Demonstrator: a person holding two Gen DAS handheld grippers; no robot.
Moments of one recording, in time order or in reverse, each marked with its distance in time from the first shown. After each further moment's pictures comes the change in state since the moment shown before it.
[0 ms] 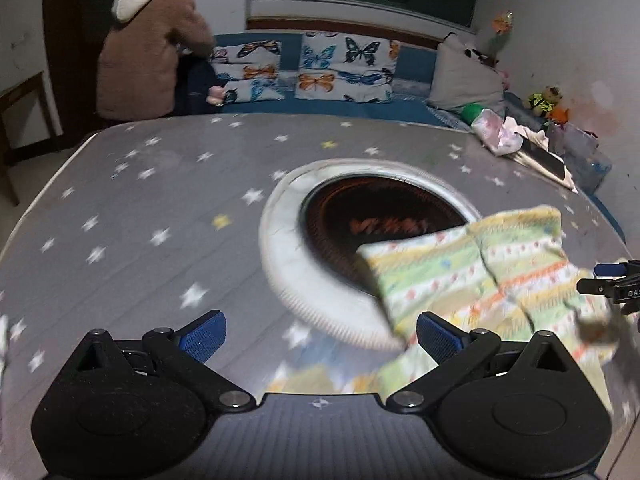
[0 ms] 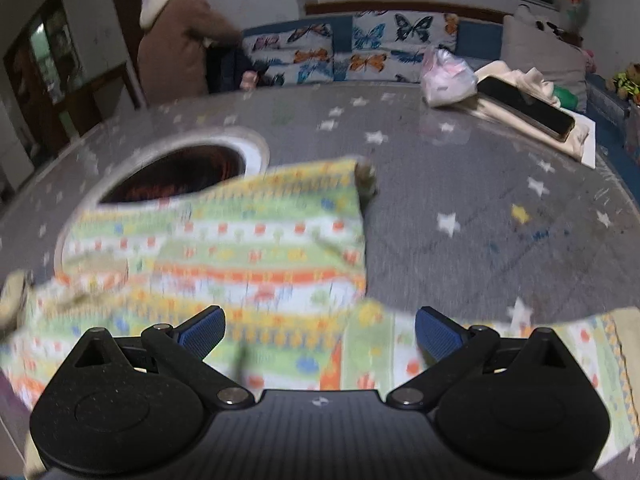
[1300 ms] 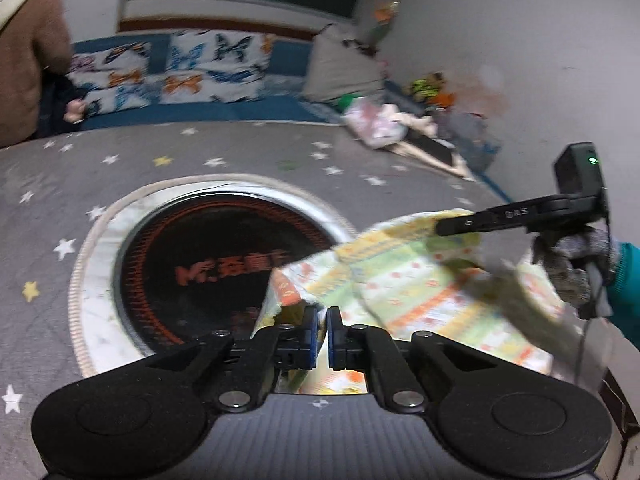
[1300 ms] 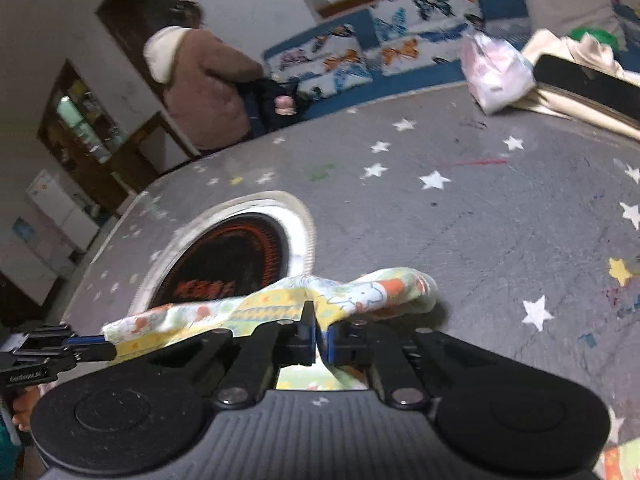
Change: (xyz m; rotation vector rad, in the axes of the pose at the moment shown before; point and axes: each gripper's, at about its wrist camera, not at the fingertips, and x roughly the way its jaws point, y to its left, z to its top) left arm 0.058 -0.061 0.025 0.140 0.006 -0.401; right arm 0.042 -0.016 0.068 0.166 0.014 0.283
